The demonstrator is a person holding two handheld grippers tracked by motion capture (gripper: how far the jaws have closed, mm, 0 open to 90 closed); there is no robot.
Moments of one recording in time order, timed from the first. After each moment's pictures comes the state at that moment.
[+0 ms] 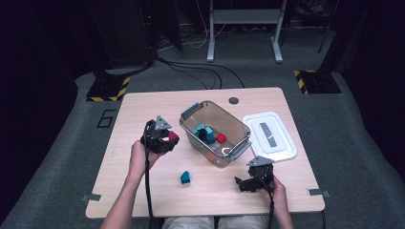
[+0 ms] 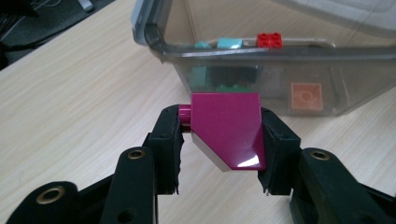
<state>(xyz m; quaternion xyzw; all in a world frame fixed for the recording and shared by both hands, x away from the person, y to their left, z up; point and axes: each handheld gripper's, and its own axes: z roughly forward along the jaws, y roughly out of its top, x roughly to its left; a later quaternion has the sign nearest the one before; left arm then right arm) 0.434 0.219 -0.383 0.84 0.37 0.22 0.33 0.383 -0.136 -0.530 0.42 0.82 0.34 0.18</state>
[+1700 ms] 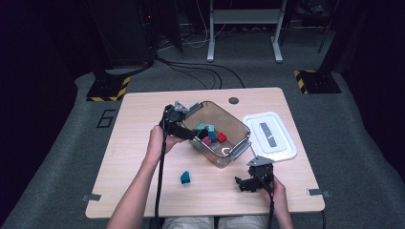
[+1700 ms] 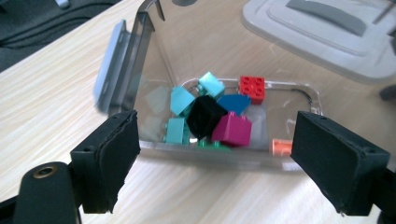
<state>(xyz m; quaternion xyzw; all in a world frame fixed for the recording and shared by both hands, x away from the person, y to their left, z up) 0.473 0.177 -0.369 0.85 0.37 0.18 0.34 0.383 -0.137 -0.530 0.42 0.82 0.34 0.18</state>
